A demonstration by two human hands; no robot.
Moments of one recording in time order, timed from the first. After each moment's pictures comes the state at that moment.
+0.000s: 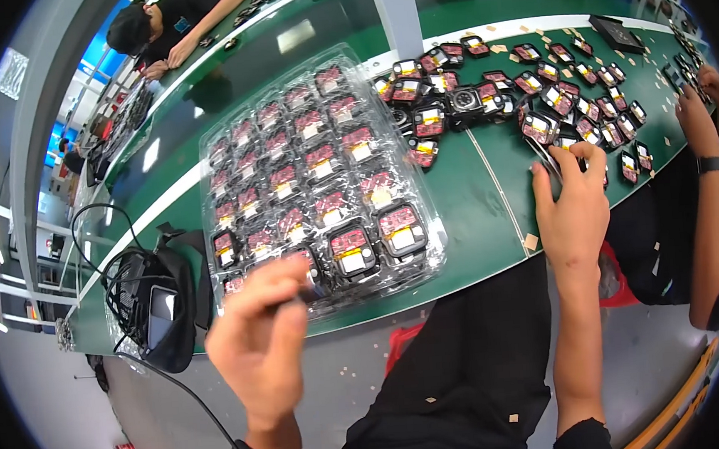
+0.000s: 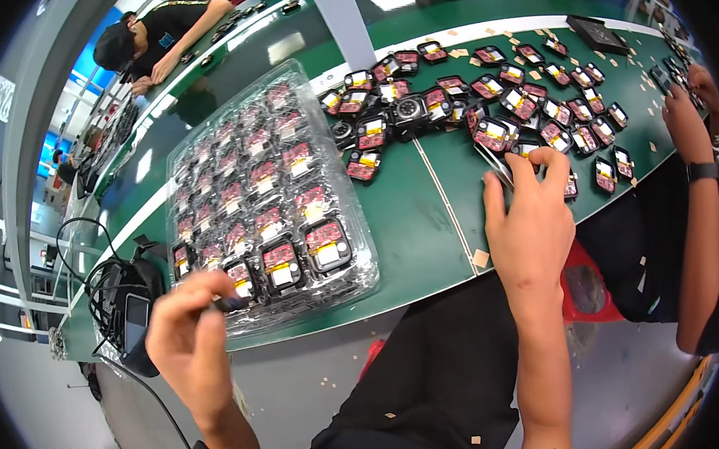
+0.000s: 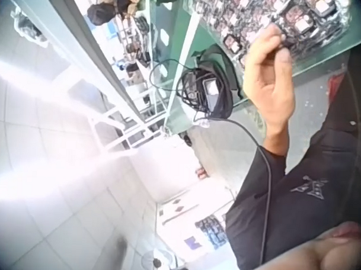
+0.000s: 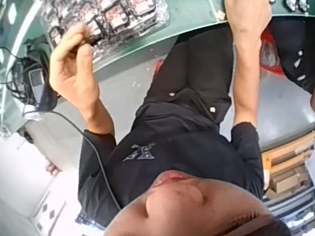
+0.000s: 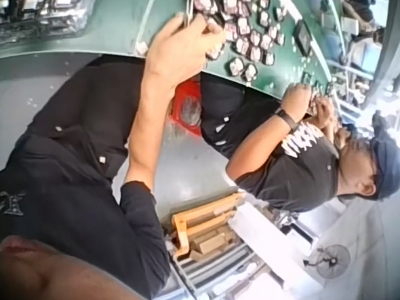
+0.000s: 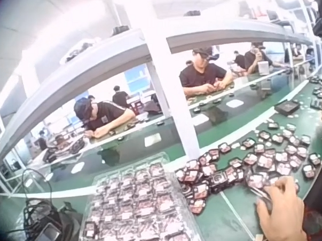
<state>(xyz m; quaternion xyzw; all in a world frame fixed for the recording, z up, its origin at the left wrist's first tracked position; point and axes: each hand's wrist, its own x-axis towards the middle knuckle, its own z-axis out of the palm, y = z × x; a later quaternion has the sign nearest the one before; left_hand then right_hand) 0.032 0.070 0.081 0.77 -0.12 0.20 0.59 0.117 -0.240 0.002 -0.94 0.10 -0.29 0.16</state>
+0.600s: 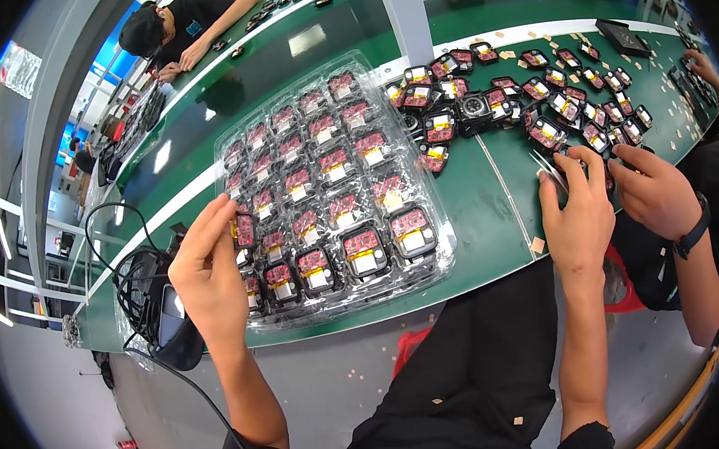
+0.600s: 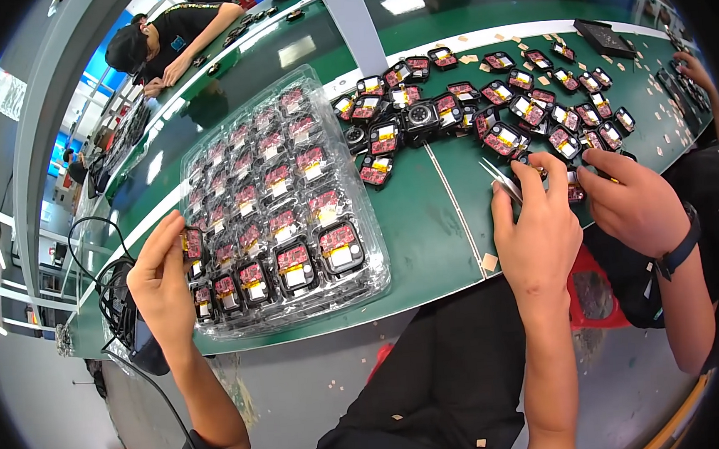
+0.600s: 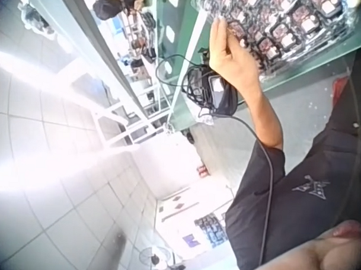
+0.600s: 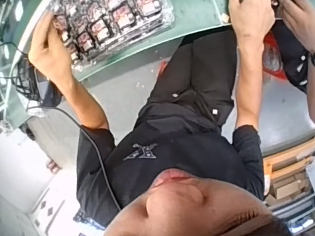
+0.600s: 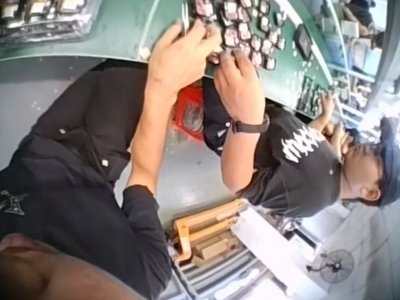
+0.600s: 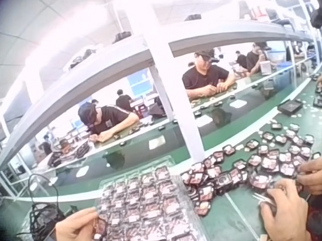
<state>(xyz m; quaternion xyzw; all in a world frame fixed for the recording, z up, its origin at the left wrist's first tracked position) 0.091 0.134 0.086 0.89 0.00 0.31 0.32 0.116 -0.239 0.002 -0.93 0.07 -0.30 0.18</state>
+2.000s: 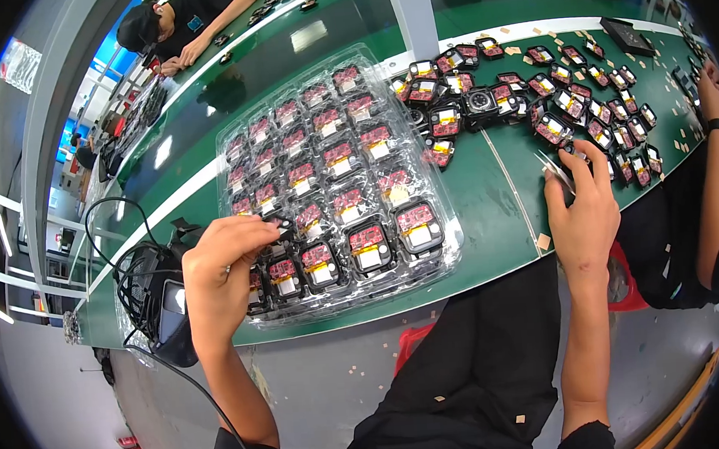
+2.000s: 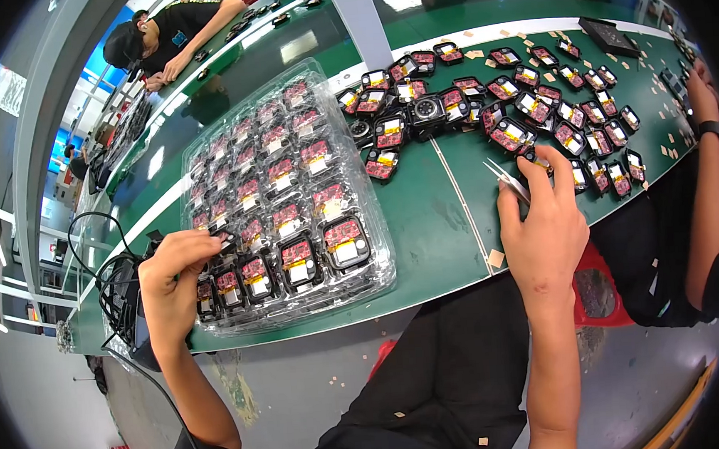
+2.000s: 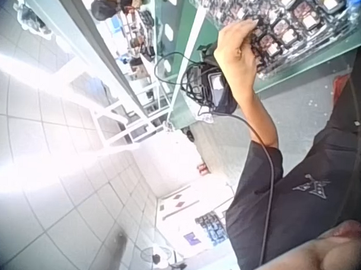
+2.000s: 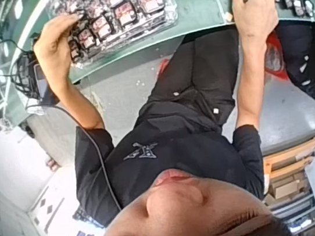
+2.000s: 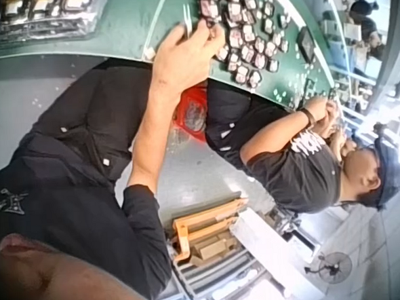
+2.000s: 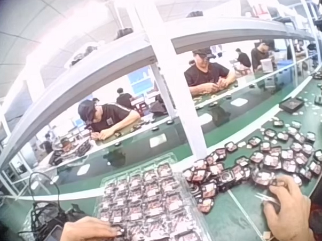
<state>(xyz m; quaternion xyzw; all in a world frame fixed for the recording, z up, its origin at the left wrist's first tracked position) 0.089 0.144 0.101 0.93 -0.17 0.16 0.27 0.114 -0.239 -0.002 -0.93 0.08 -0.29 0.20</state>
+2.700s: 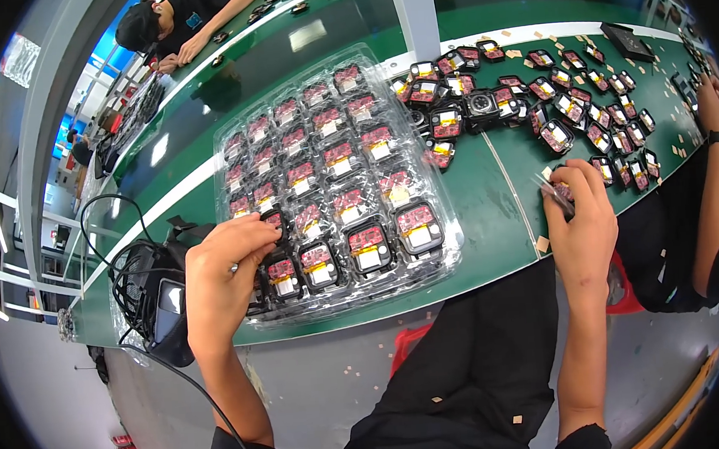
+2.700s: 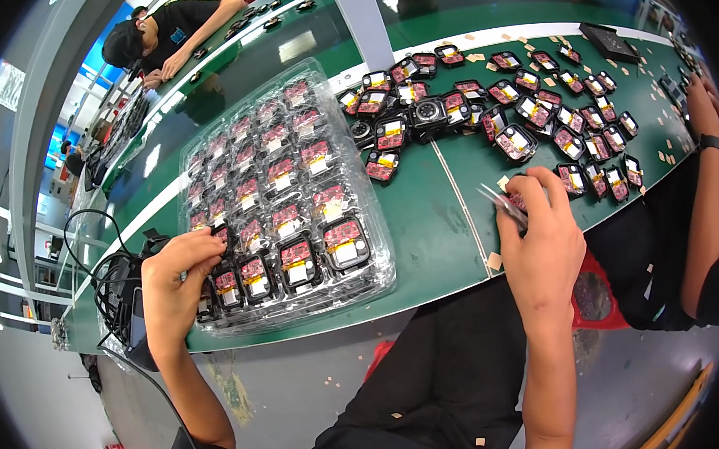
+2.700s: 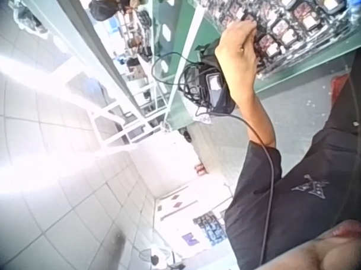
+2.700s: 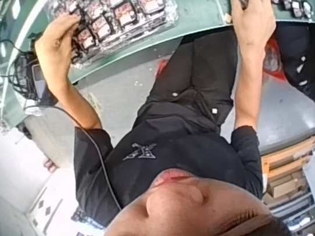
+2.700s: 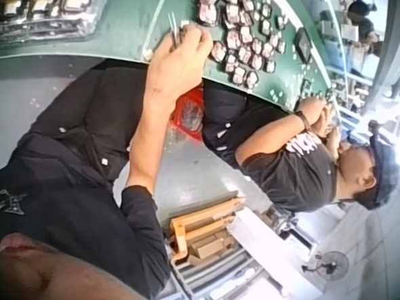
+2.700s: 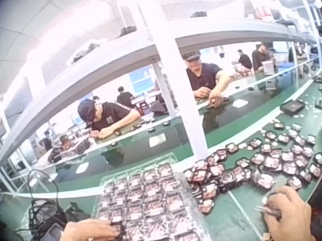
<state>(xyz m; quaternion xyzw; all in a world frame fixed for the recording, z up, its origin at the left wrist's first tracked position) 0.091 0.142 0.097 0.95 -0.14 0.14 0.25 0.101 -0.238 0.006 -0.93 0.04 -0.28 0.23</state>
